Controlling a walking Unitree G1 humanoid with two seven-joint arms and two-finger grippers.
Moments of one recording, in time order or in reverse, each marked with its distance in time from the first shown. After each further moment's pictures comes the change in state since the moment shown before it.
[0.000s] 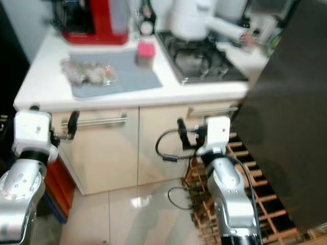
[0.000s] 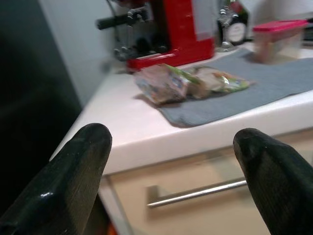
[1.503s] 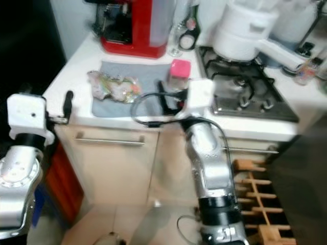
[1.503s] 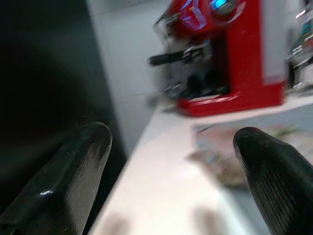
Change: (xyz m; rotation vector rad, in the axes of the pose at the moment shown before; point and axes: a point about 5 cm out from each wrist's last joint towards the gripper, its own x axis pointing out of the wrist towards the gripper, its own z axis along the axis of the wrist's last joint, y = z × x) left arm 0.011 -0.001 0.025 0.014 -0.148 0.025; right arm 0.049 0.033 0.064 0.048 -0.239 0.087
